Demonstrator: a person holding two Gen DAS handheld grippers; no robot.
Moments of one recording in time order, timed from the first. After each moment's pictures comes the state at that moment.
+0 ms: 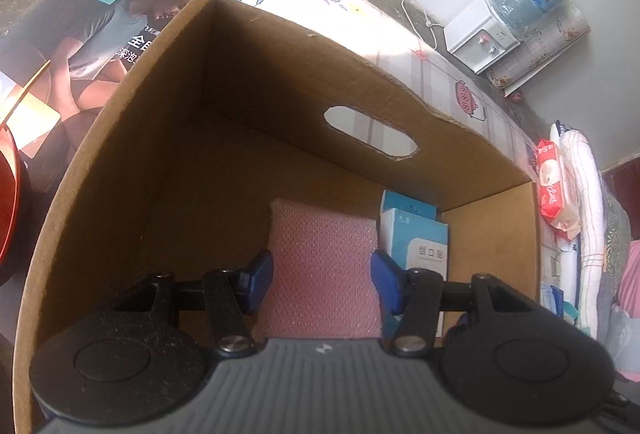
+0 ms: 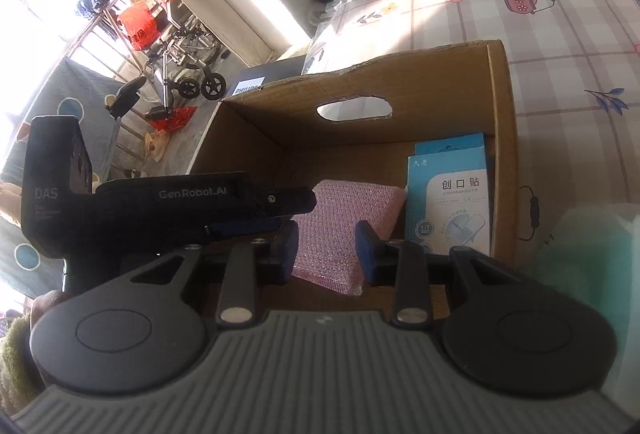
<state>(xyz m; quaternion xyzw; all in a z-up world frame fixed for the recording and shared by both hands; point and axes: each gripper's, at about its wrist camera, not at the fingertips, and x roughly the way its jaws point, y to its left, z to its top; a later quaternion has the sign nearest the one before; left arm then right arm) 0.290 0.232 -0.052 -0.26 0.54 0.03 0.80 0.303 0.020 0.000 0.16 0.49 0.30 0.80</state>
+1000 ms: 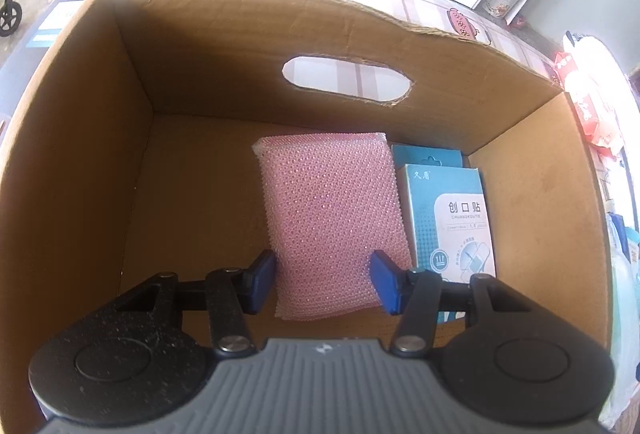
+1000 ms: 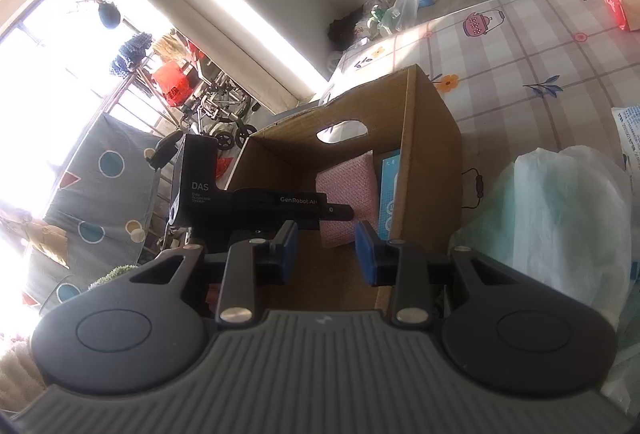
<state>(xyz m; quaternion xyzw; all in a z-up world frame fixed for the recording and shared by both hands) 0.295 0.192 -0.072 -0.12 0.57 0.00 0.81 0.240 -0.100 0.016 0.25 0.43 0.31 0.81</state>
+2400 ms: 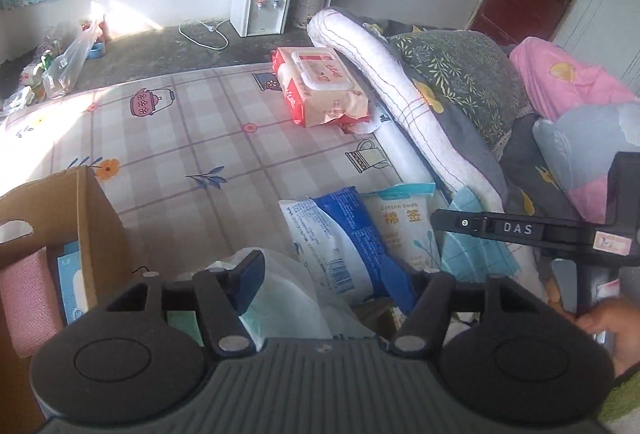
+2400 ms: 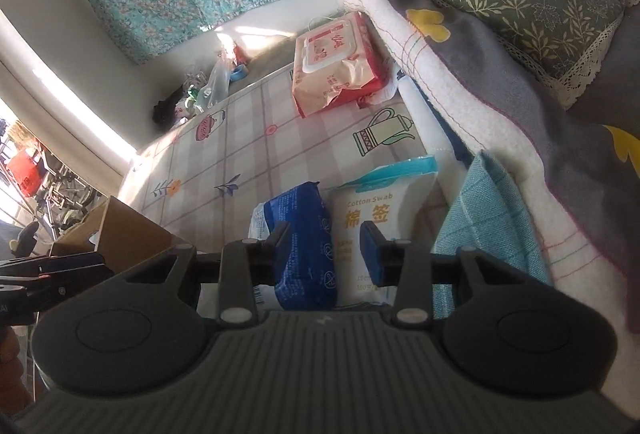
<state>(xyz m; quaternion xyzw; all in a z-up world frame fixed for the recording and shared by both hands) 0.267 -0.096 0.037 -0.01 0.47 -0.21 0.86 0.289 -0.358 -0.044 0.22 0.44 0.05 0.87</state>
